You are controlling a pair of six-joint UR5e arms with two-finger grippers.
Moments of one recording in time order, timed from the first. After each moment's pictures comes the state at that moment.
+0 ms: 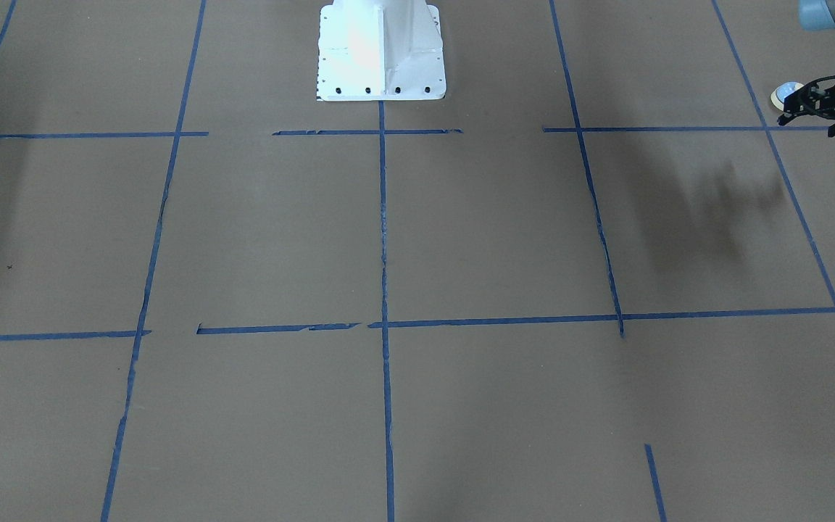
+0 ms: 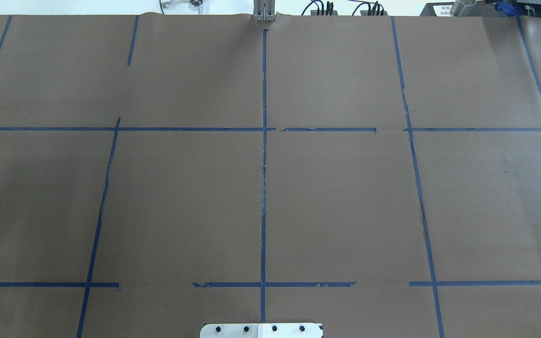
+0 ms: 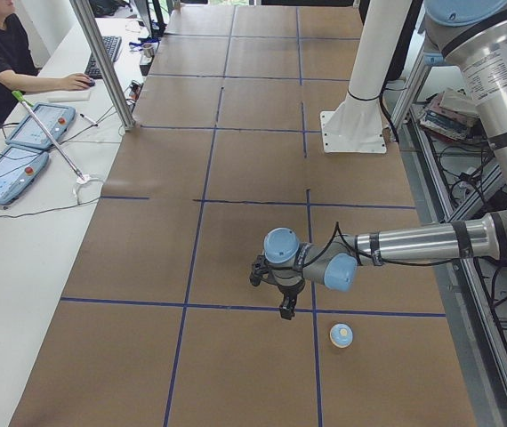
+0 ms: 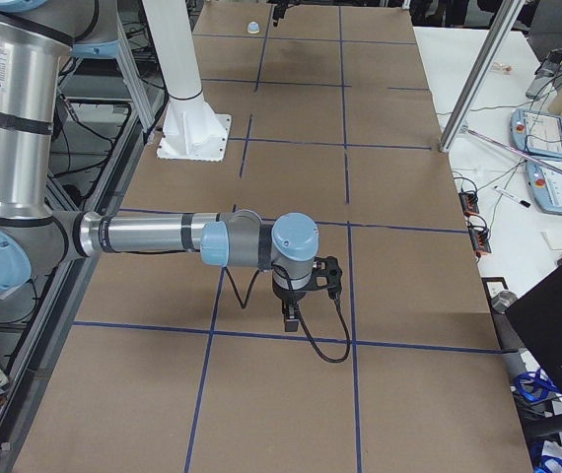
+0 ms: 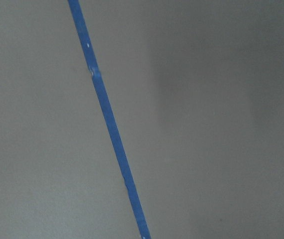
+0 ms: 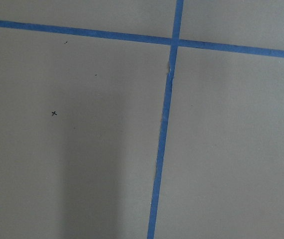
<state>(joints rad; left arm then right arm) -1.12 -1.11 -1.74 -1.99 -2.33 -0.10 1.54 -1.76 1.83 -1.64 2.35 -0.09</state>
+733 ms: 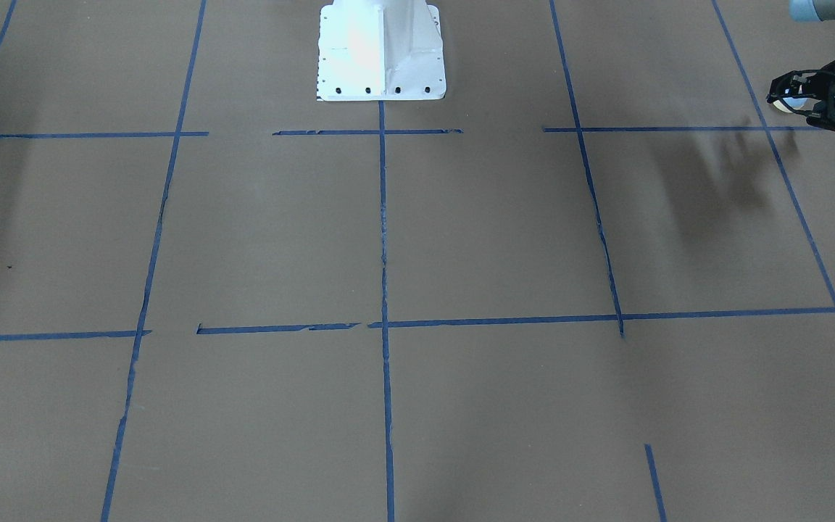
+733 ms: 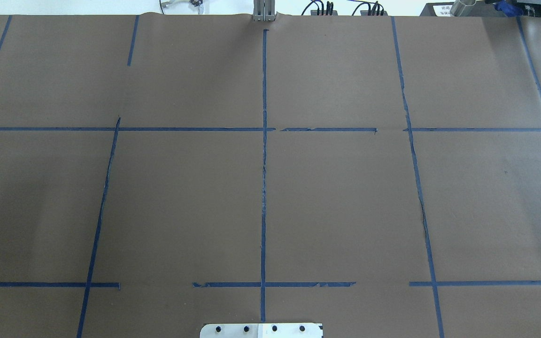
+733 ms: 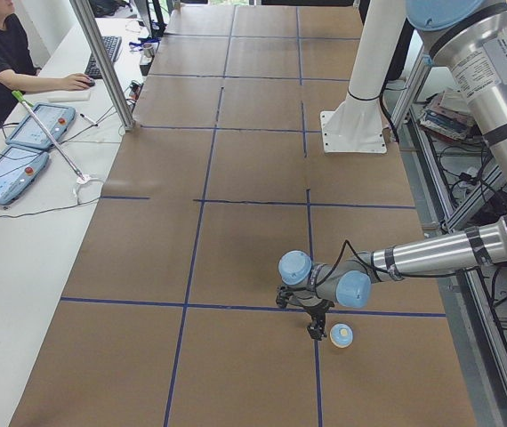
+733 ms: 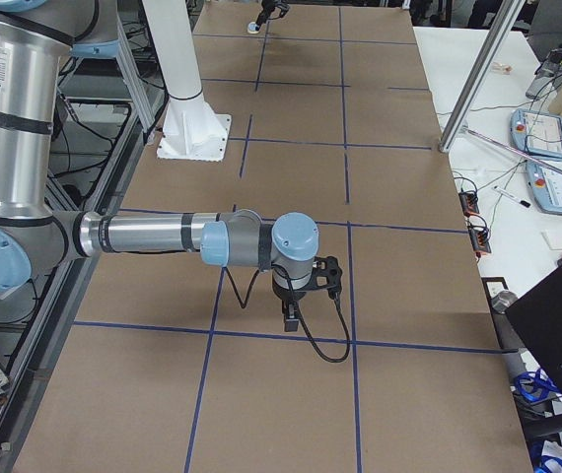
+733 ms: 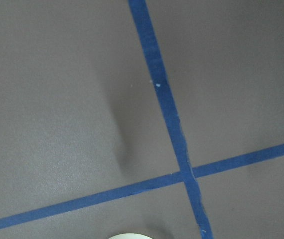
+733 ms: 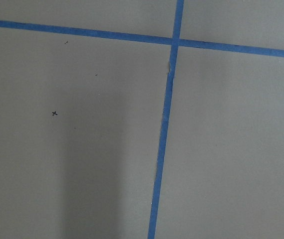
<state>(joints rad) -0.96 -1.07 -1.64 -1.99 -2.34 -0.11 1.54 -1.76 1.83 -1.64 2.35 -0.09</state>
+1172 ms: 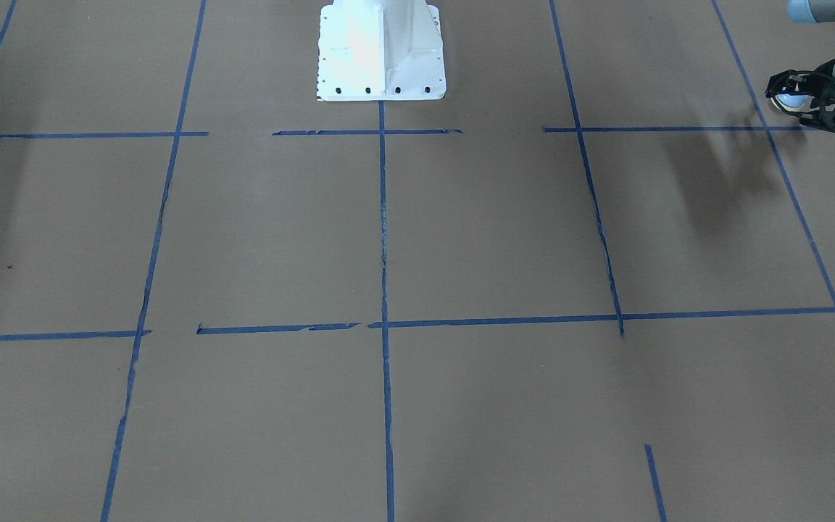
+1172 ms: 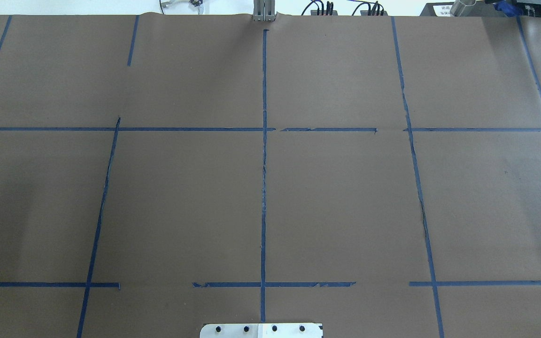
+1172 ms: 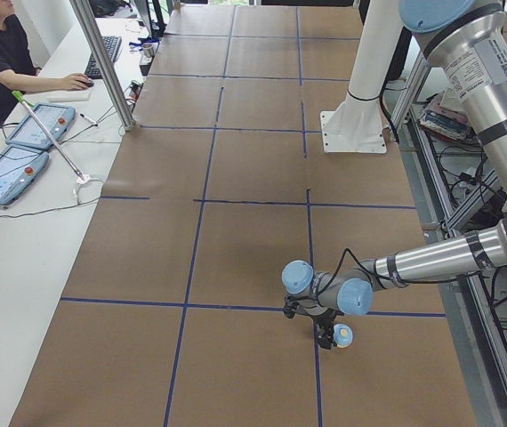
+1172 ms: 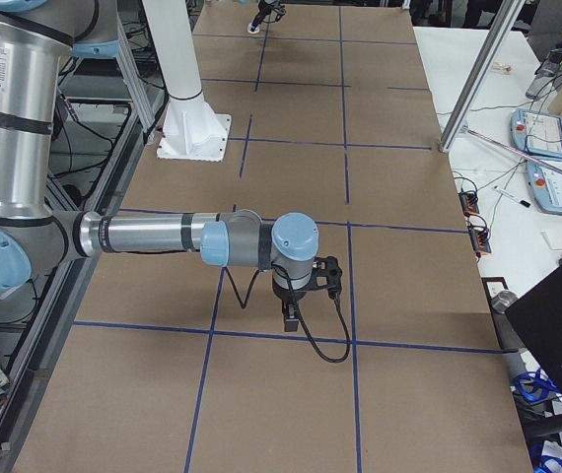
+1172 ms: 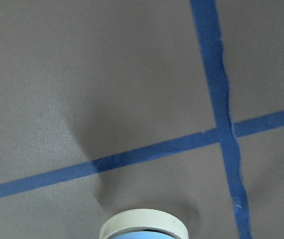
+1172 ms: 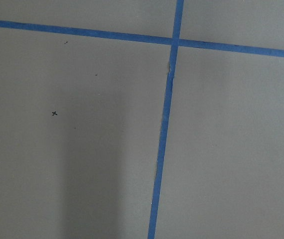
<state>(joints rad) -0.91 -1.07 -1.58 -1.99 -2.34 -0.11 1.54 -1.76 1.83 -1.64 2.35 -0.09</state>
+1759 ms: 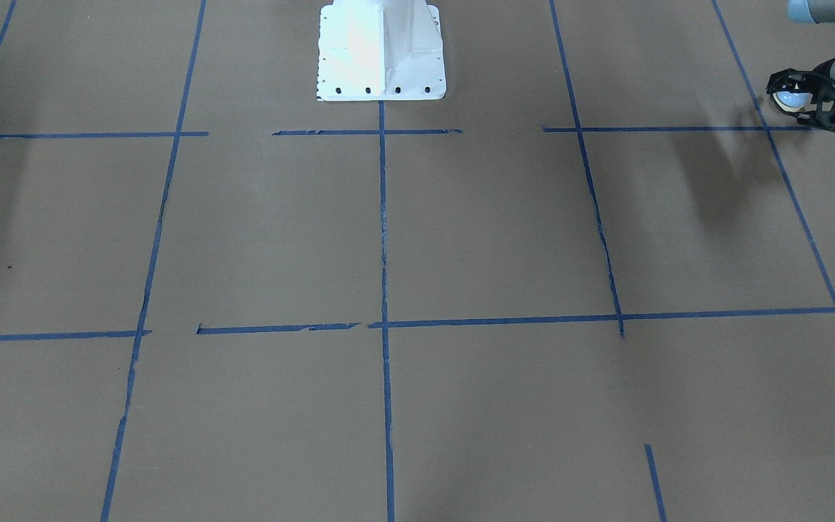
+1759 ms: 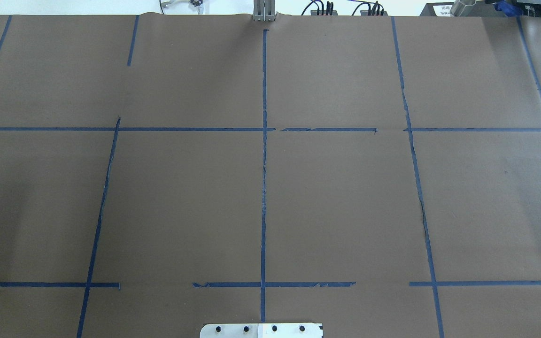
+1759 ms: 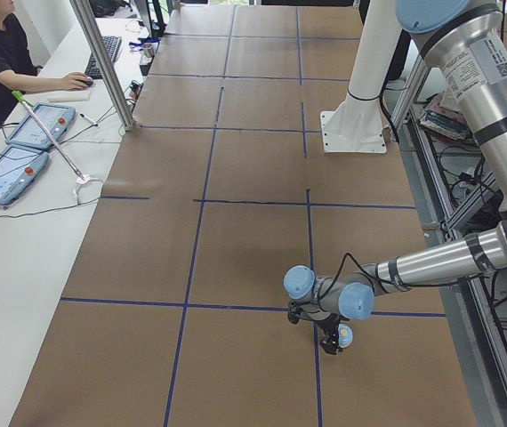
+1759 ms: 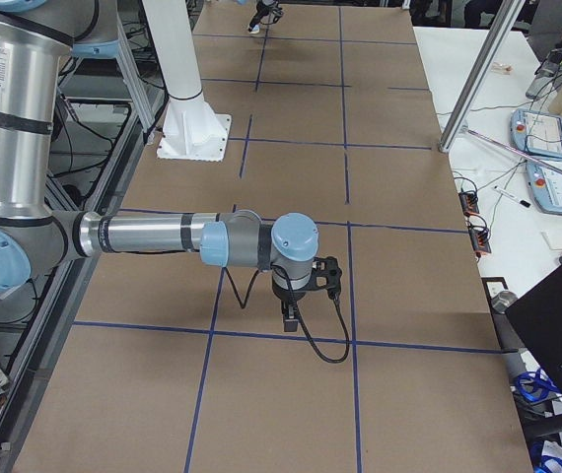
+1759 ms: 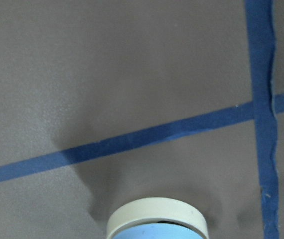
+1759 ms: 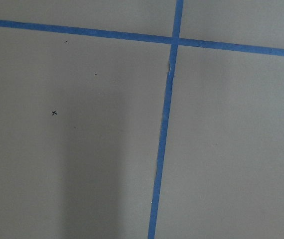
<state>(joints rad) -0.89 -1.07 -1.56 -1.99 -2.34 -0.12 1.54 -1.76 1.83 -1.64 2.35 -0.09</state>
